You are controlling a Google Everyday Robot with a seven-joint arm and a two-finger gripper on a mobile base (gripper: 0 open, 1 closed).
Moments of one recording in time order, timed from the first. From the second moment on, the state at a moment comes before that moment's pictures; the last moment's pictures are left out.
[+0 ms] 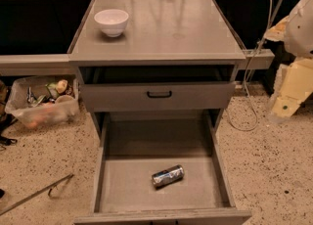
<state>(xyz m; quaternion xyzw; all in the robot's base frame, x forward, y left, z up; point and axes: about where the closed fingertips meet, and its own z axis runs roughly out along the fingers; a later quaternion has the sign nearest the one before) 0.438 -0.216 0.977 -0.60 0.78 -0.04 0.16</state>
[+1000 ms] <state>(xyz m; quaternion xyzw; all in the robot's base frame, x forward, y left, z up) 0.432 -0.202 0.940 -0.61 0.77 0.00 0.19</state>
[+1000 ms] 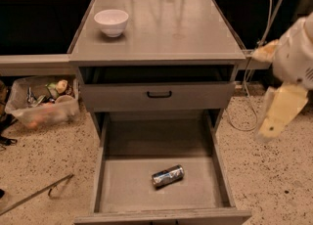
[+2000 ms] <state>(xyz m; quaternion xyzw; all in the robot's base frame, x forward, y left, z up) 0.420 -0.169 0.680 -0.61 0.76 0.10 0.19</state>
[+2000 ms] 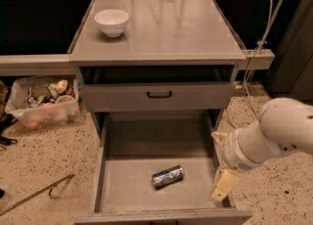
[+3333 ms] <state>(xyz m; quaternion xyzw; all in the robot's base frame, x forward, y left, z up) 0.452 -0.143 0.612 -0.63 0.73 0.11 0.22</state>
